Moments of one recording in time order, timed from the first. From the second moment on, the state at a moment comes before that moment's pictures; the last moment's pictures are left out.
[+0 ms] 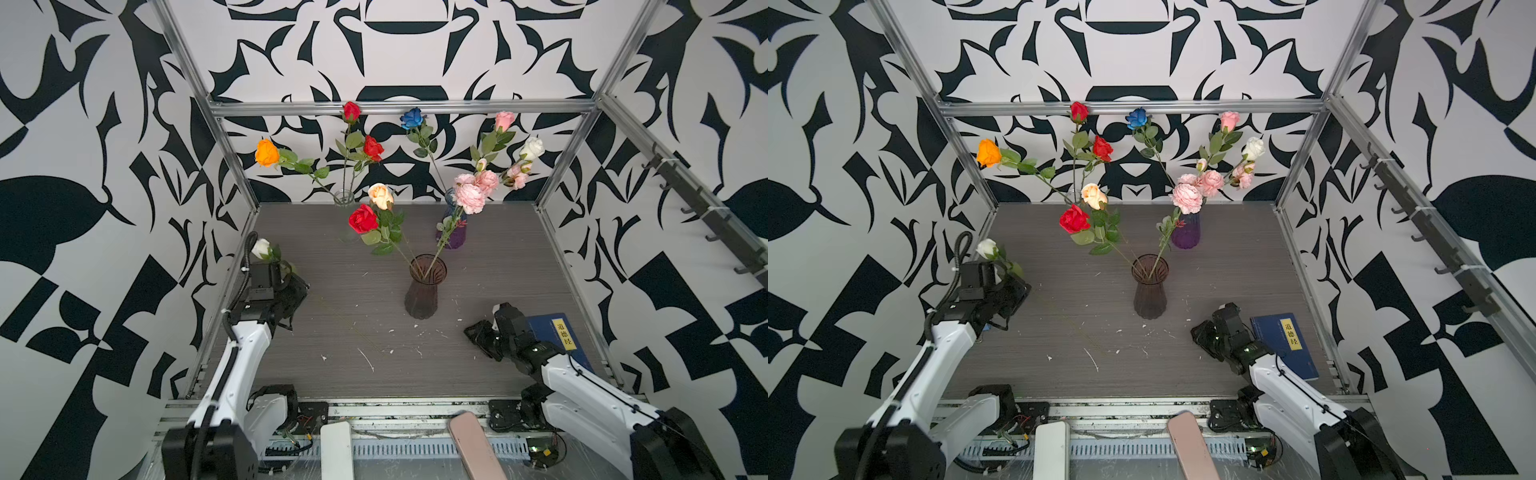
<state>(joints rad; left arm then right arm) 0.02 0.92 0.75 -0.53 0.22 -0.90 0.39 0.89 0.20 -0.19 -0.18 1.04</state>
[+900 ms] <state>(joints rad) -0.30 0.81 1.12 -0.14 0.32 -0.93 0.38 0.90 0.20 -0.18 -0.18 1.04</state>
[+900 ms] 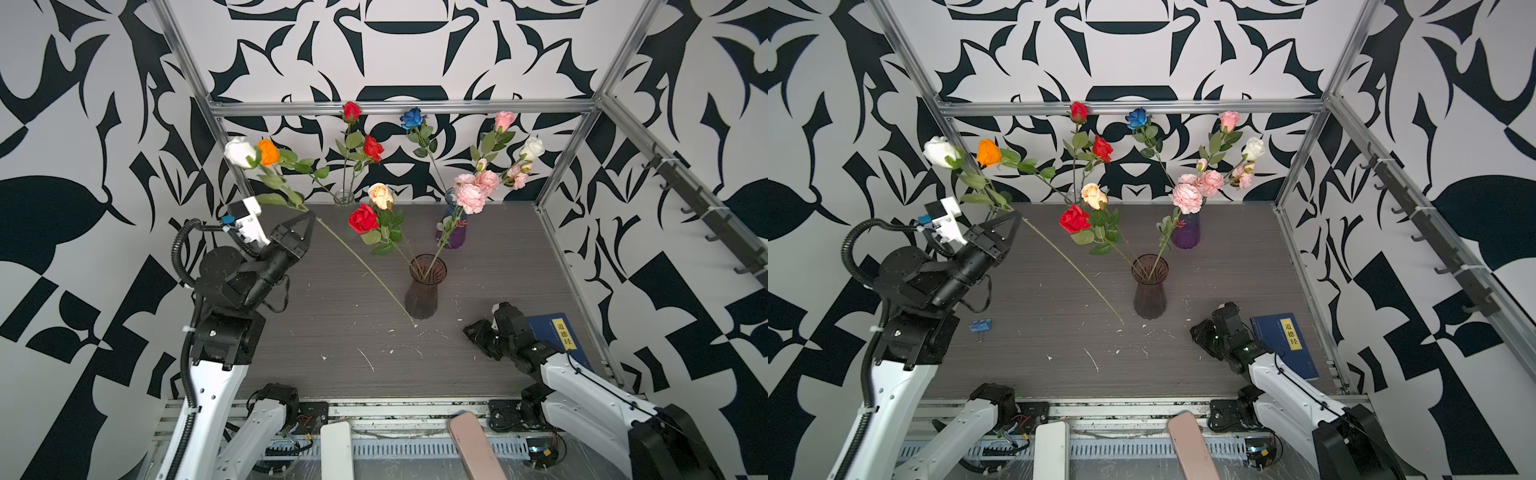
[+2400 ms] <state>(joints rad) -1.06 1.25 1.35 0.27 -0.30 0.09 0.38 0.86 0.20 -0.21 -0.18 1.05</state>
